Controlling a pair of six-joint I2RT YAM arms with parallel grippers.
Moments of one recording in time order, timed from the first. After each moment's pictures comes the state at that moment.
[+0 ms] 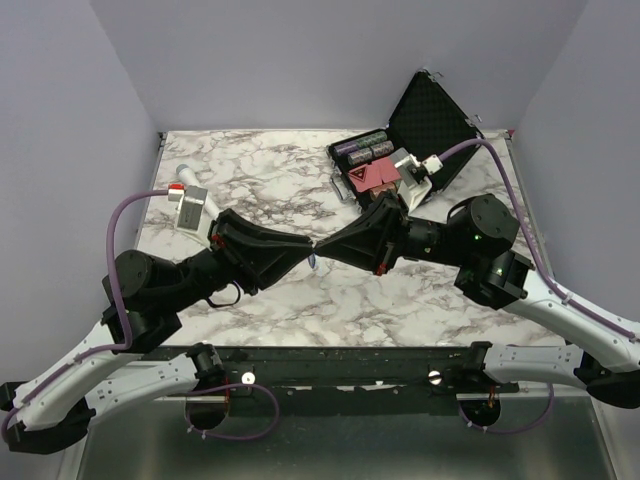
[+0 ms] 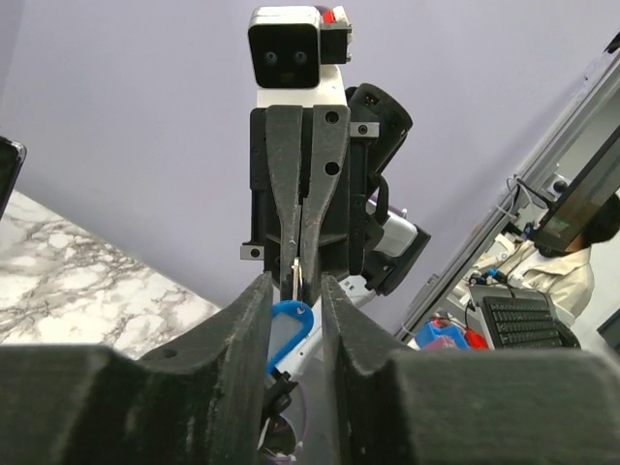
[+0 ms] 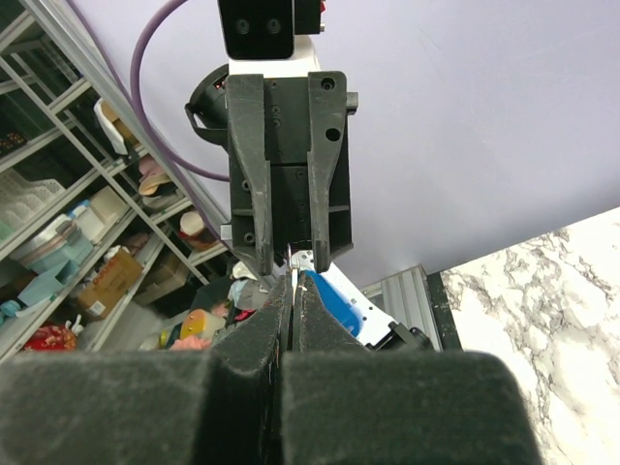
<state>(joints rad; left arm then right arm) -1.01 0.64 1.03 0.04 0.17 -0.66 1.06 1.06 1.23 0.13 -0.42 0.64</state>
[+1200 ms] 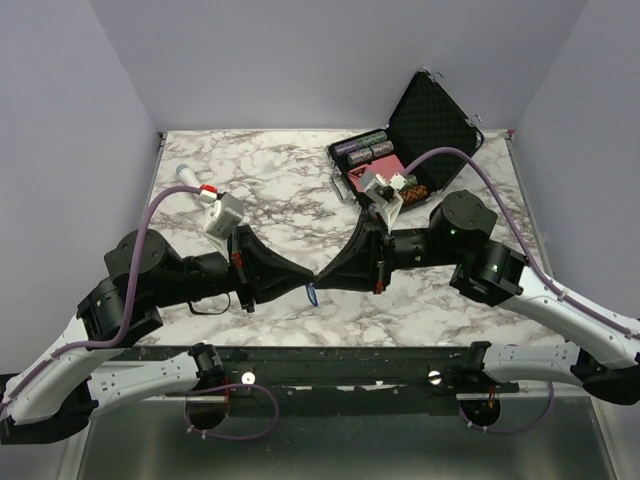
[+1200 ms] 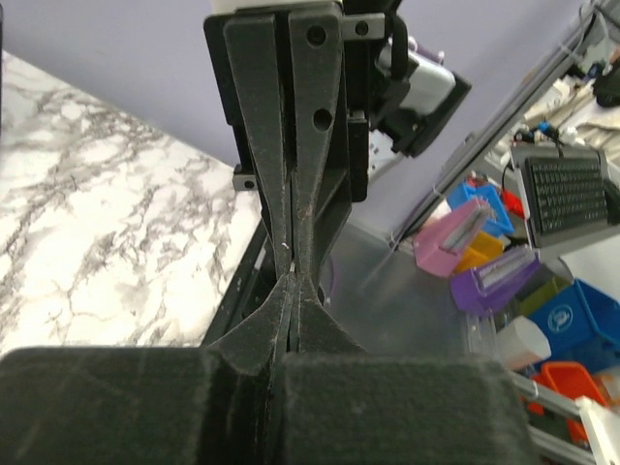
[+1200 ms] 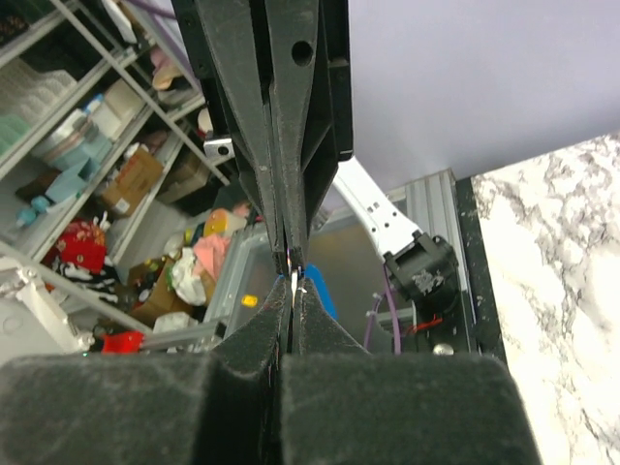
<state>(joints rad) -1.05 0.73 1.27 -0.45 0.30 -0.48 1.06 1.09 1.26 -0.05 -0.60 0.57</state>
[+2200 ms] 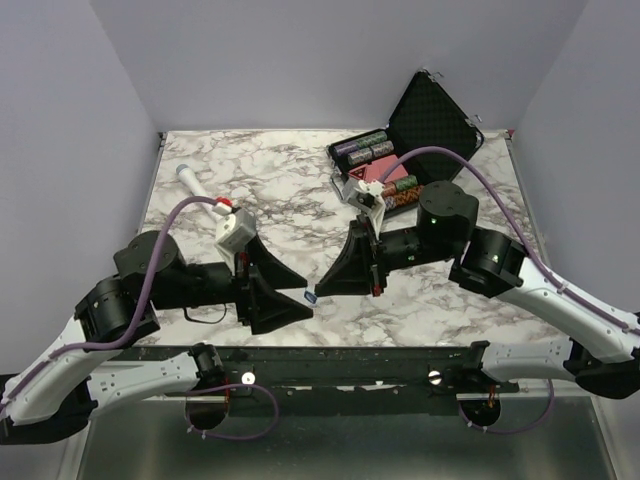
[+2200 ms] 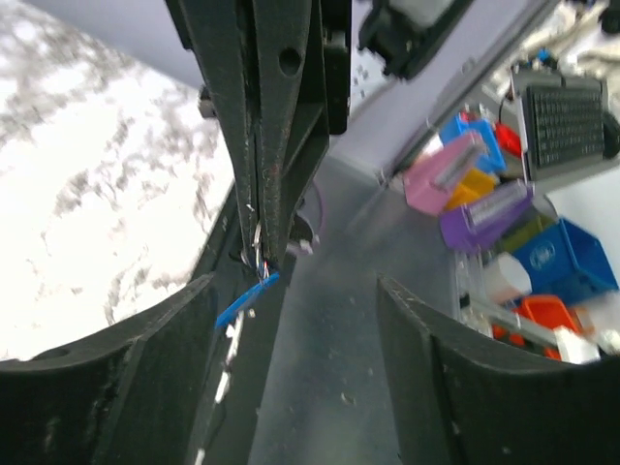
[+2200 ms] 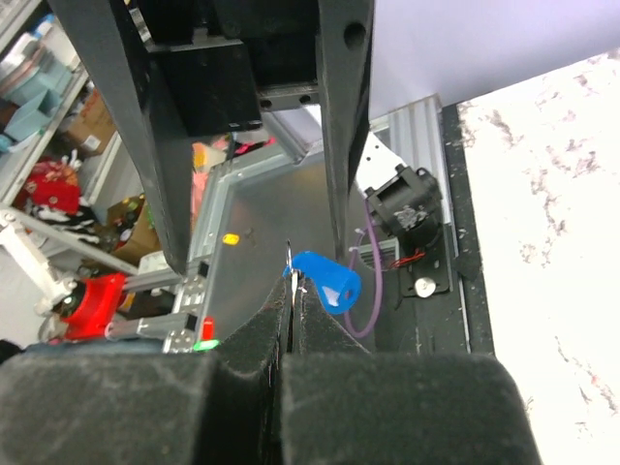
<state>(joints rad) -1.06 0.73 1.29 -0.63 0.42 -0.45 1.06 1.17 1.40 -0.37 -0.69 0.41</state>
